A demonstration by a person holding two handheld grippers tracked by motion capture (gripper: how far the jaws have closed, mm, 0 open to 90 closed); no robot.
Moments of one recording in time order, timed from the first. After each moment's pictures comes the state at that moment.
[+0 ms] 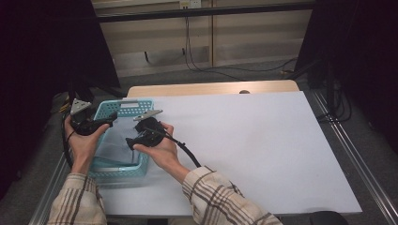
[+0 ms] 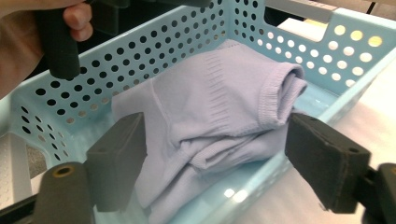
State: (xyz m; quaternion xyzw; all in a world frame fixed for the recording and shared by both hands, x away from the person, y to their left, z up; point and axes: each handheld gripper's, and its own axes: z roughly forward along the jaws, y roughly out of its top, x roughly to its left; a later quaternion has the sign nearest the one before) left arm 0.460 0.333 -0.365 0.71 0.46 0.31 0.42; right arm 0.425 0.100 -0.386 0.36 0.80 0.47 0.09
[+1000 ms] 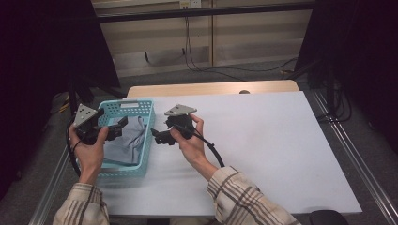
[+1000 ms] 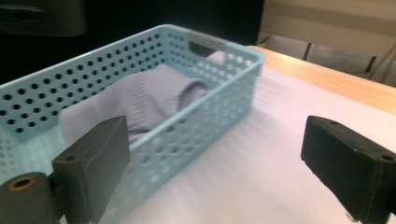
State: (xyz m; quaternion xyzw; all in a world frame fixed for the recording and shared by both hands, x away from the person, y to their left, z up) left arm 0.412 0.292 -0.346 0.70 0.41 0.32 0.50; right arm 0.420 0.018 -0.379 0.39 0.75 0.51 0.17
